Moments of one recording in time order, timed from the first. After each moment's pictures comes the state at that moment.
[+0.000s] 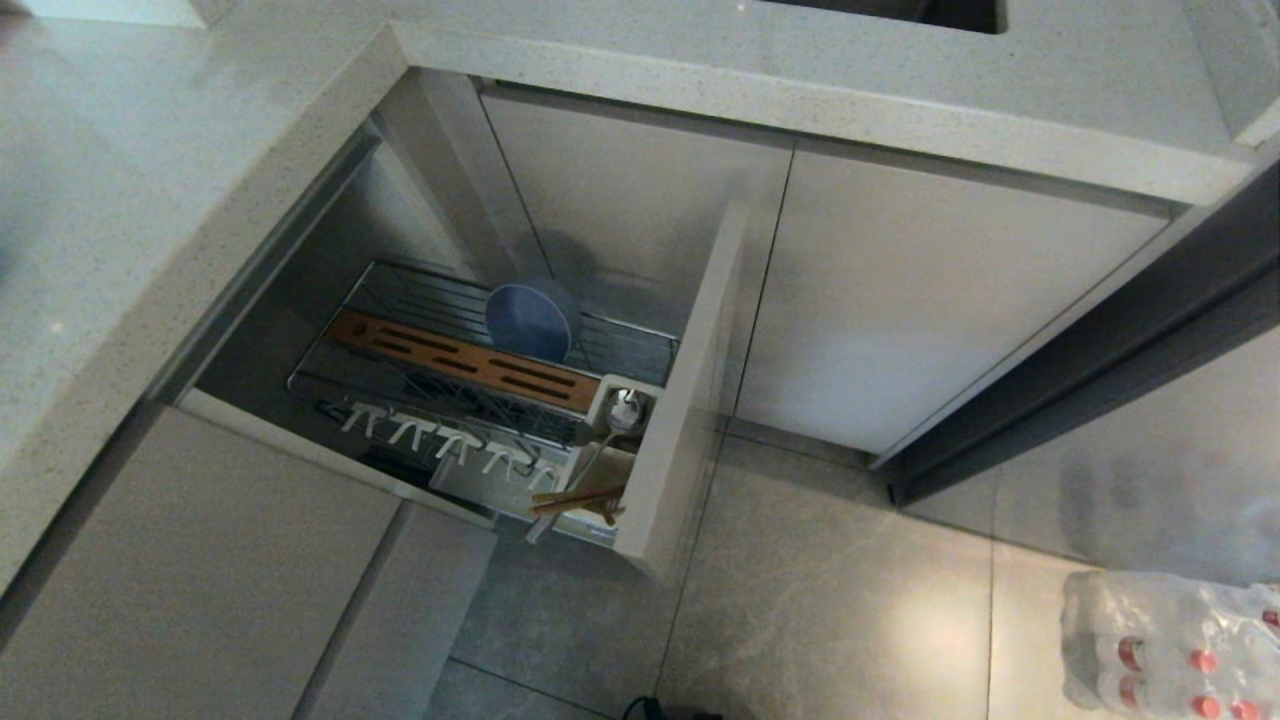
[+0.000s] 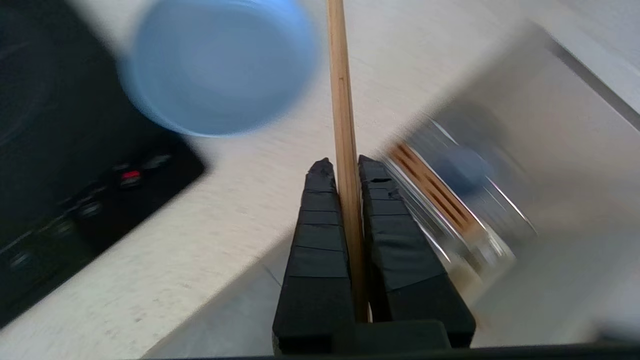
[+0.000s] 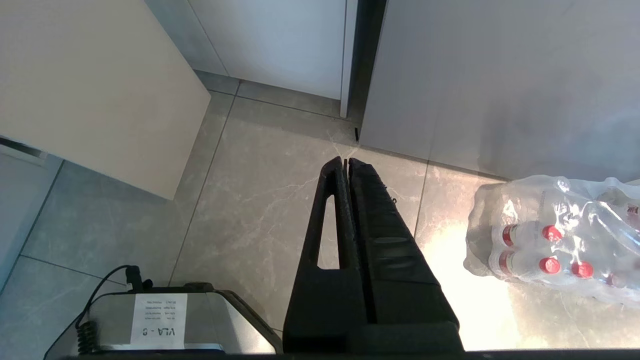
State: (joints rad) left arm 0.50 0.87 -1.89 1.10 -0.02 -0.32; right arm 0.00 0.00 0.00 0.00 -0.01 0.03
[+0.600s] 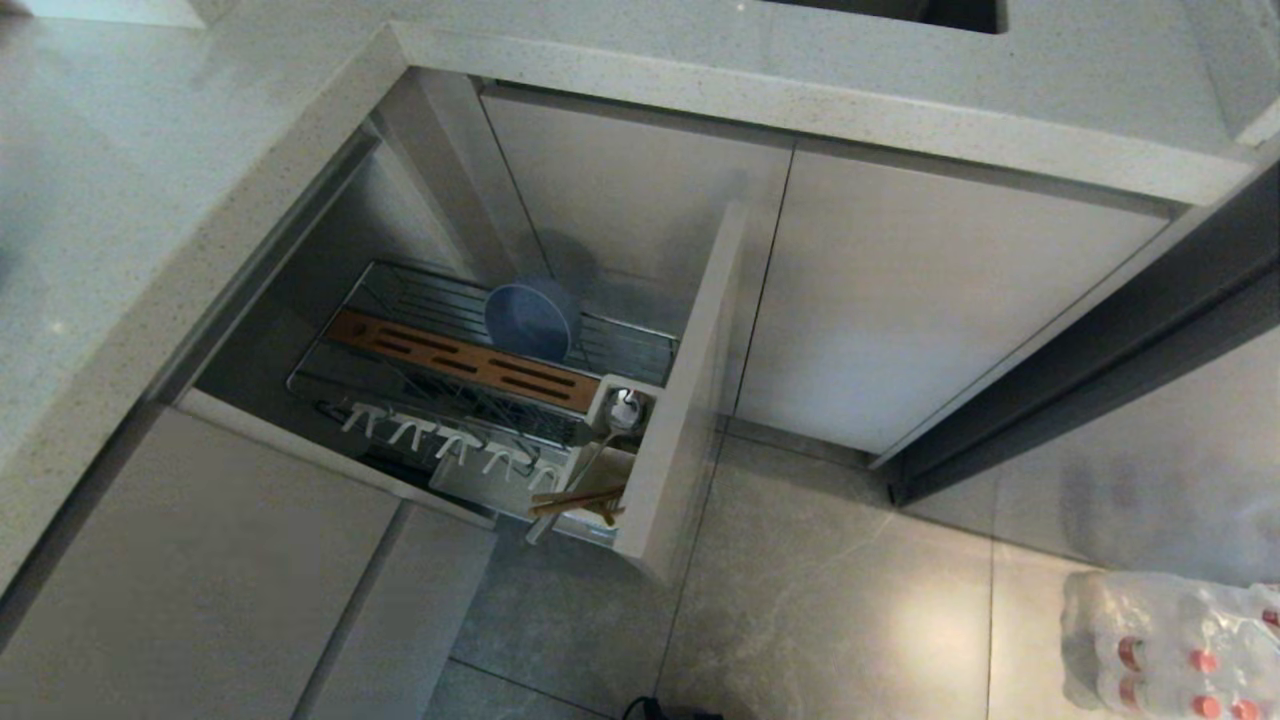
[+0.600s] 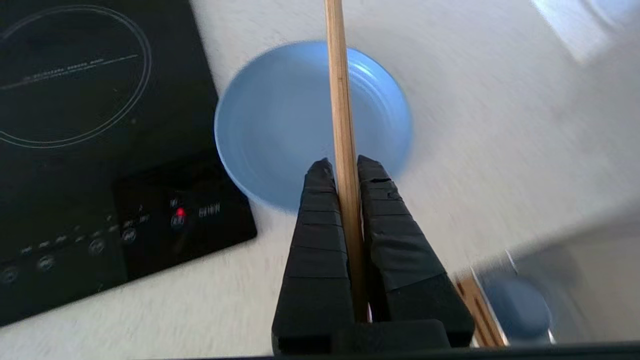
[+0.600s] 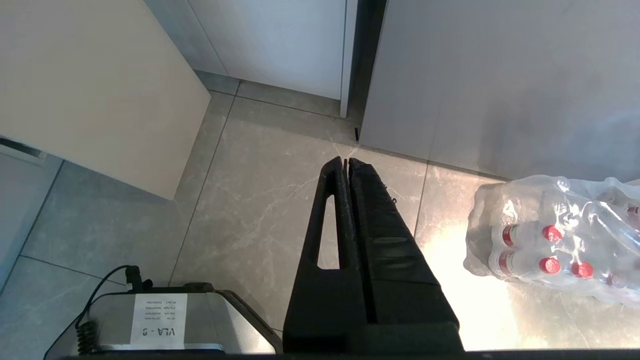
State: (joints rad) left arm 0.72 1.03 -1.81 0.89 0.07 -0.48; right arm 0.00 0.00 0.00 0.00 -0.01 0.03
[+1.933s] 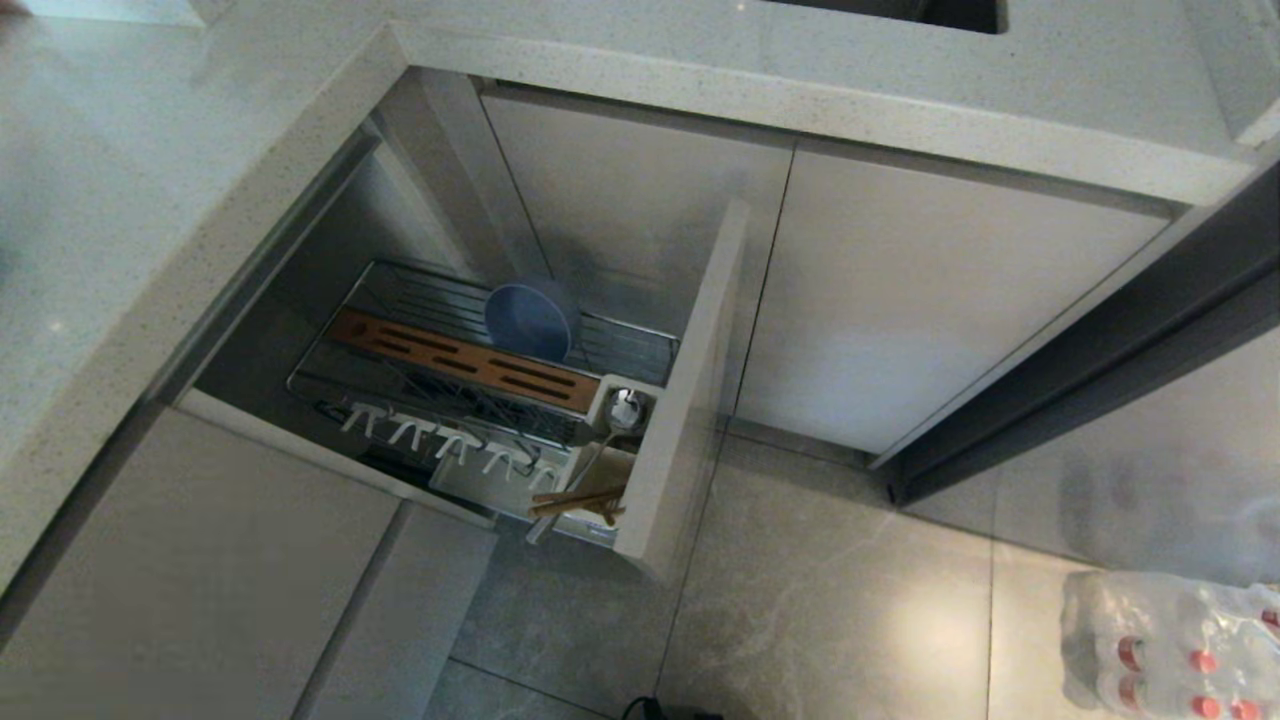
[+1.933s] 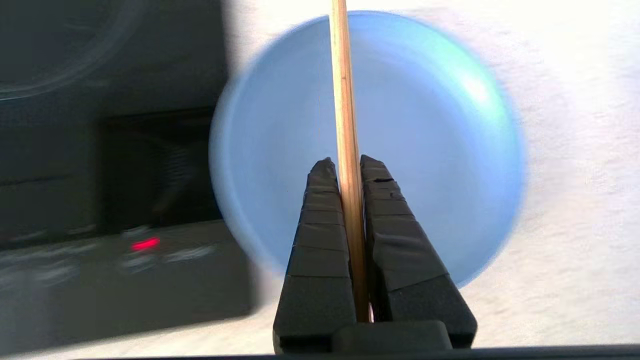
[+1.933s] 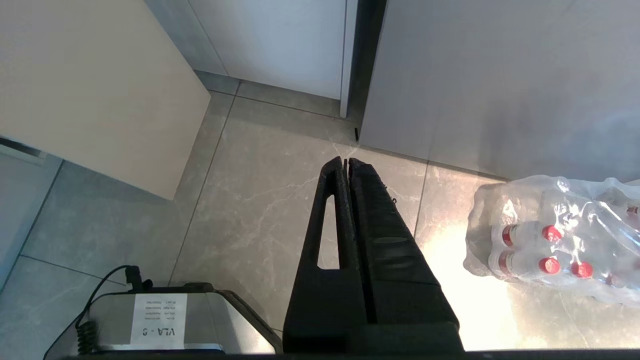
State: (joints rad) left arm 0.80 1.19 -1.48 0.55 0.01 -0.64; right arm 0.00 0.00 0.00 0.00 -0.01 0.03
